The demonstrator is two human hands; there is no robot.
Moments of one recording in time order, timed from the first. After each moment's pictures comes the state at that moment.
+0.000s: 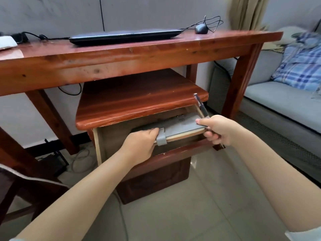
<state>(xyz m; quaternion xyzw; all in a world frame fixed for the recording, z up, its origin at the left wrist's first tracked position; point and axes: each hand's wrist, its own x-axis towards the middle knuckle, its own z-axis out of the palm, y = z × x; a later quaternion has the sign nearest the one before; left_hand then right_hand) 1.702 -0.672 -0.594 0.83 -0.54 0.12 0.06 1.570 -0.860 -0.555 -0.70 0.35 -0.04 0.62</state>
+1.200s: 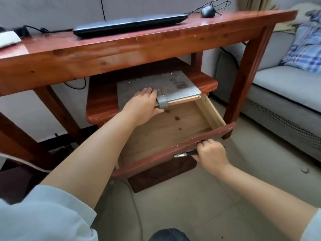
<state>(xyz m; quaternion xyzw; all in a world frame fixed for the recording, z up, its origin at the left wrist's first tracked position) 1.754 -0.692 -0.542 0.86 -0.50 0.12 -0.03 1.568 -0.802 -0.664 -0.95 0.17 -0.25 -0.11</state>
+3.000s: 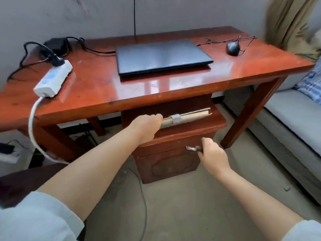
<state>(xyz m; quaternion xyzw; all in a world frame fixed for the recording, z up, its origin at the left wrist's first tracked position) 1.764 -0.638 -0.392 0.87 -0.48 -0.01 -0.07 1.609 -0.788 -0.488 -0.95 0.27 -0.09 0.09</state>
